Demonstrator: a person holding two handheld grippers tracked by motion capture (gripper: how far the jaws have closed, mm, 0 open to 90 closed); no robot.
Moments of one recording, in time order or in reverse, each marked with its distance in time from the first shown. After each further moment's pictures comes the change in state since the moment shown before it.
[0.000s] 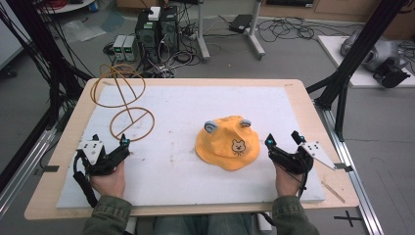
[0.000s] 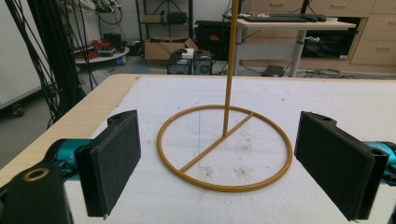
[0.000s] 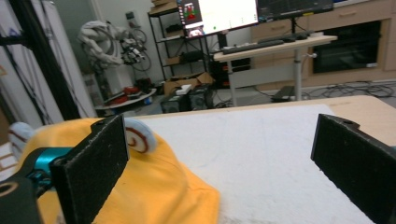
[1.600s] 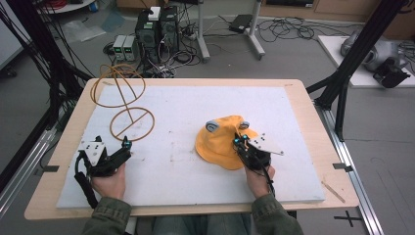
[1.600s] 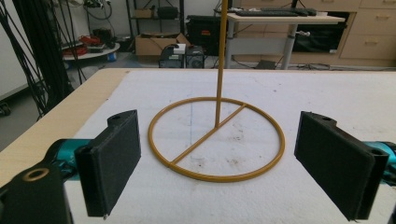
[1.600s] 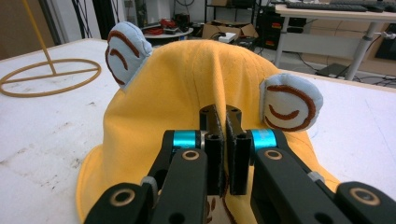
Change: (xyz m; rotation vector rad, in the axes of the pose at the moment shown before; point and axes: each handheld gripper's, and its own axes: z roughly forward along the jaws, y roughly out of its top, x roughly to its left) left arm 0.000 -0.006 0.001 0.019 -0.038 0.004; right arm 0.083 -0.028 0.047 0.238 0.158 -0.244
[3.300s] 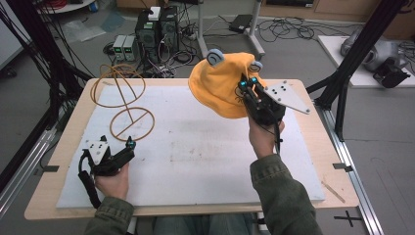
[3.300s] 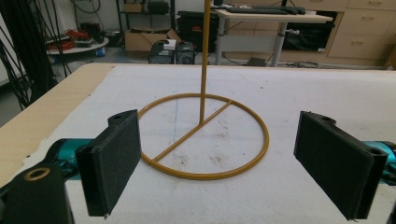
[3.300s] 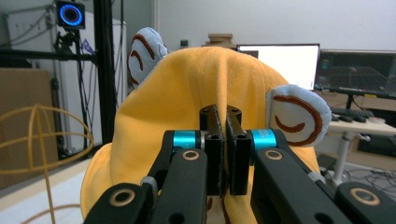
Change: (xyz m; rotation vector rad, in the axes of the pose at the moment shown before) left arm -0.008 -0.001 0.003 0.014 -0.041 -0.024; right arm 0.004 0.166 -0.015 -0.362 -0.007 -0.010
